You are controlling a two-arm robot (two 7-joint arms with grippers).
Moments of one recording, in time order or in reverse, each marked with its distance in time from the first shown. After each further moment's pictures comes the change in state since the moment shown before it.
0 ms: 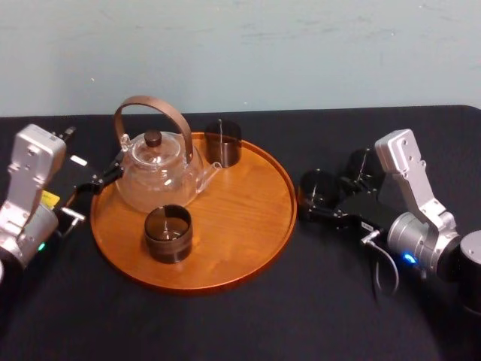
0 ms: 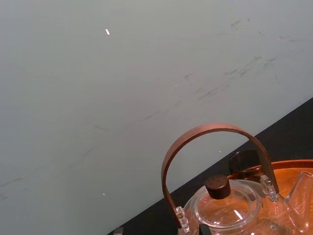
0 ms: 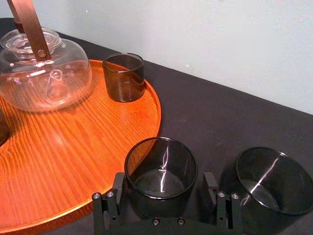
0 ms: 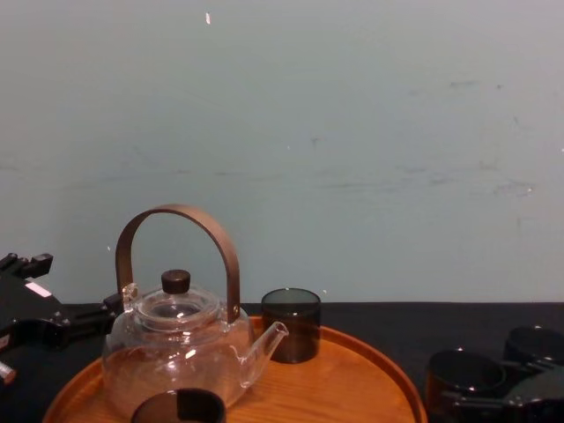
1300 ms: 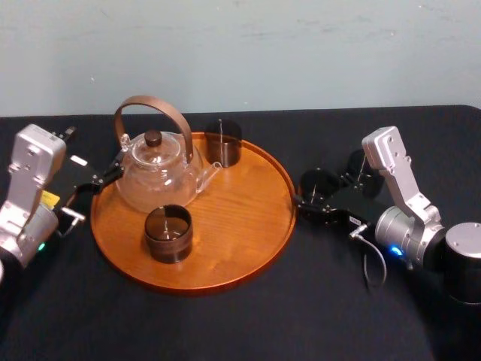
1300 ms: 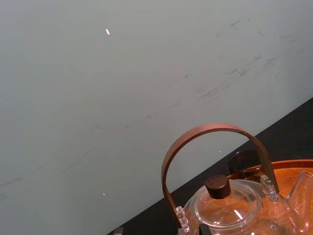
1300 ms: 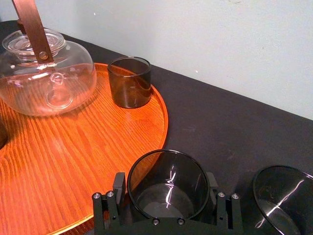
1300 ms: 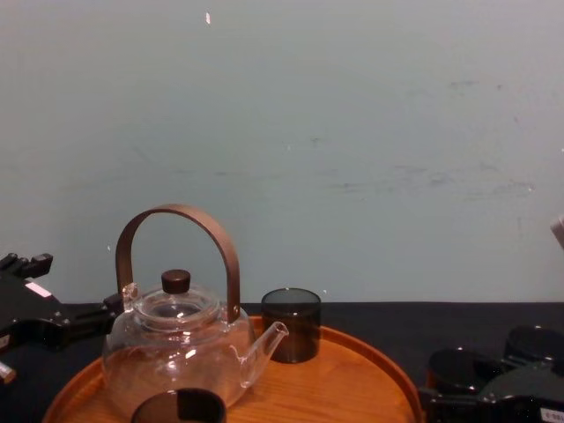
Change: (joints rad) left arm 0.000 0.000 0.000 0.000 0.000 0.000 0.000; right arm 0.073 -0.057 -0.006 0.129 -0.042 -0.067 0.064
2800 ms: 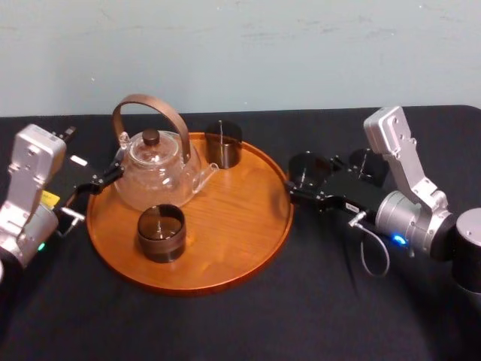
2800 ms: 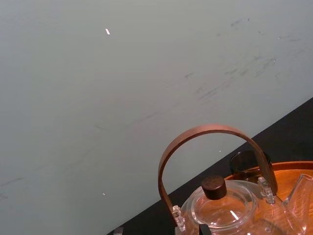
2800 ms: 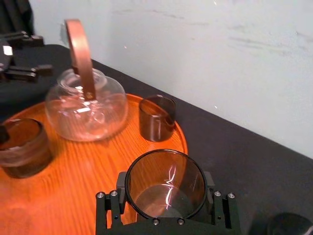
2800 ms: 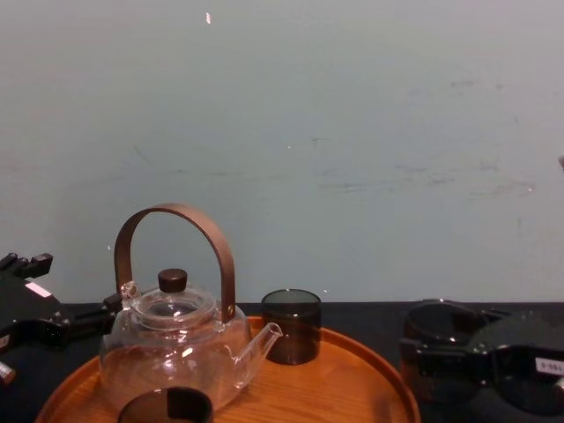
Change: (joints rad) left arm 0.000 0.000 0.000 0.000 0.000 0.000 0.000; right arm -0.037 0.051 -0.005 -0.189 0.033 0.049 0.028
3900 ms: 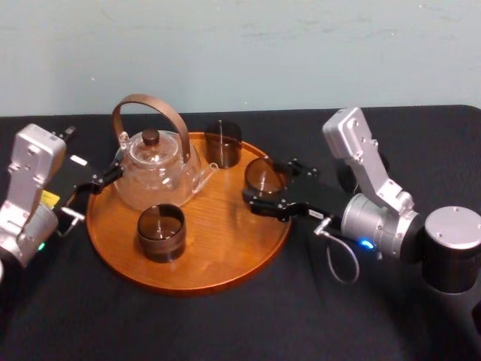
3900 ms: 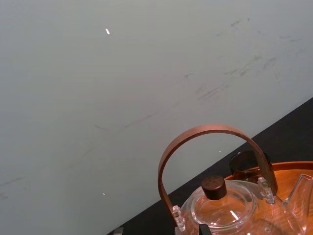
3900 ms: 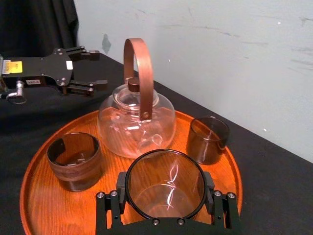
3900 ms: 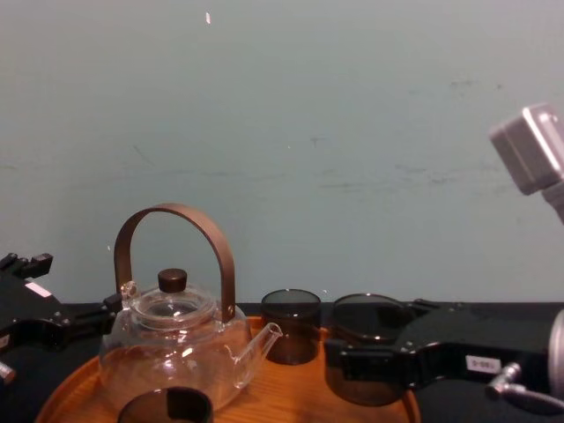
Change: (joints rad) left arm 0.000 0.000 0.000 0.000 0.000 0.000 0.000; right arm 0.021 -0.016 -0.094 -0.057 0.006 0.015 0.022
